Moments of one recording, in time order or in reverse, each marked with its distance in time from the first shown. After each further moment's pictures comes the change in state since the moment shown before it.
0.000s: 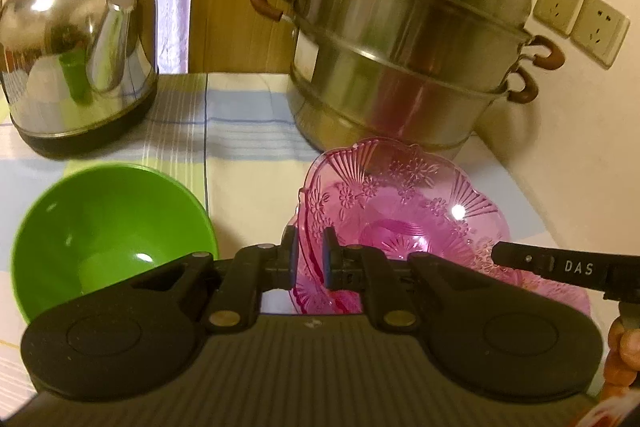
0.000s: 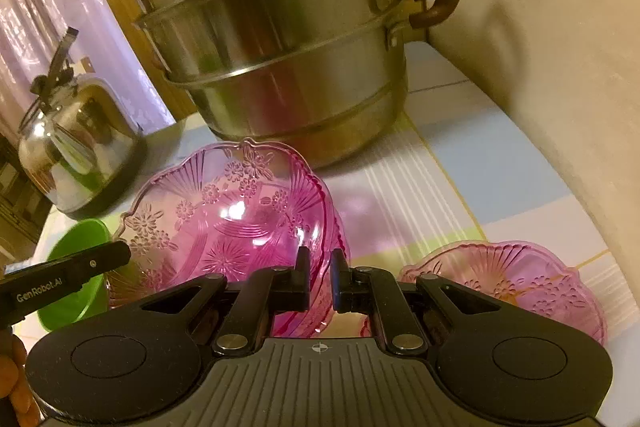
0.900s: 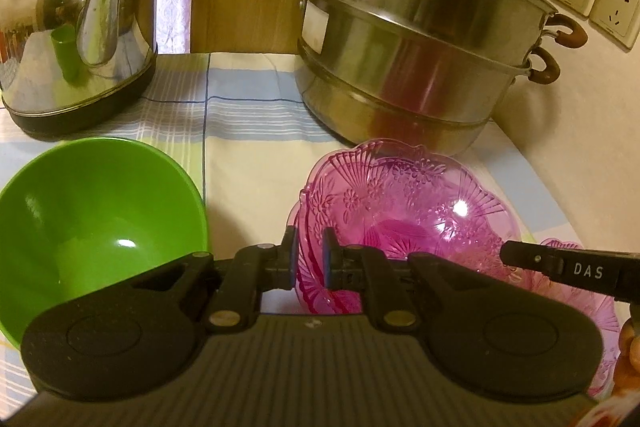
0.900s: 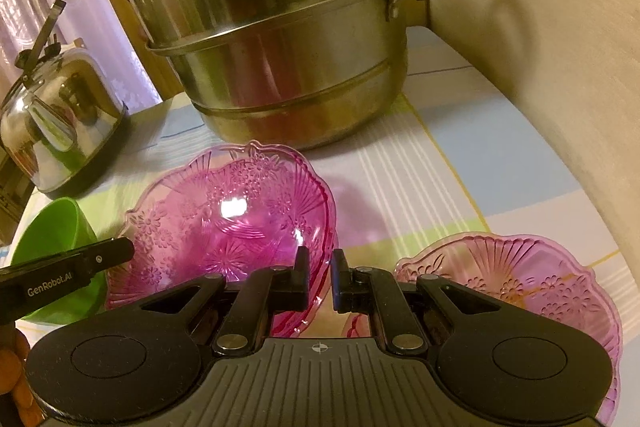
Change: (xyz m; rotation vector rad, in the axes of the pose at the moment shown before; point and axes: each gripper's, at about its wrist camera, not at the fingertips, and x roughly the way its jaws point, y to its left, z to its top) left arm 0.026 0.003 -0.010 -0.003 0.016 0.021; right arm 0.024 -0.004 -0.007 -0.031 0.022 -0.025
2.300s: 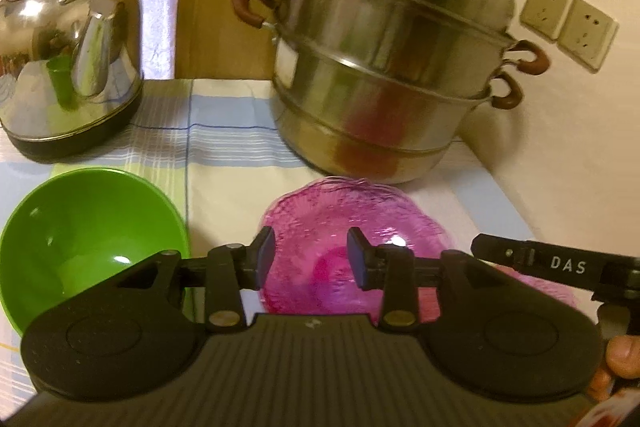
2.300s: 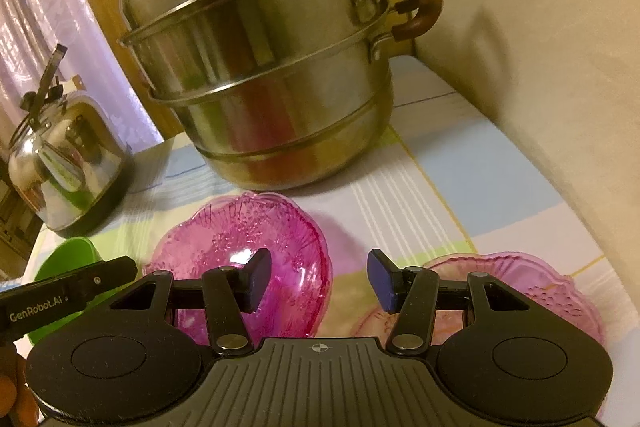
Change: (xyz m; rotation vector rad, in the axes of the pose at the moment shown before) left arm -0.040 -0.019 0.013 0.002 -0.045 -0.058; right arm -0.036 -0.004 0.009 0.057 -0.095 -0.001
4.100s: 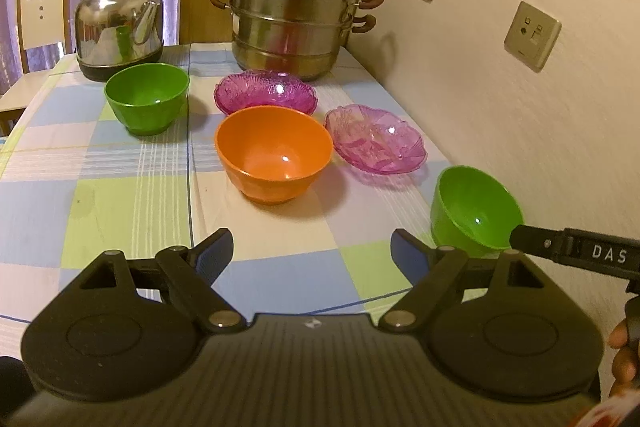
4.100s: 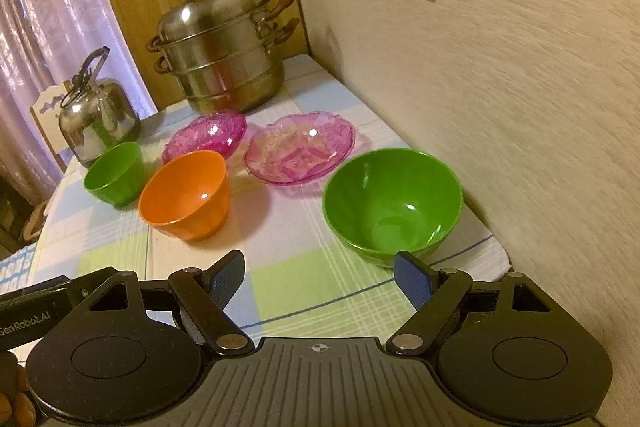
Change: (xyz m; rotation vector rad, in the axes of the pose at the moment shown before) left arm -0.286 -0.107 -0.194 0.059 0.020 0.000; right arm -0.340 -0.041 -0.187 0.060 -0.038 -0.145
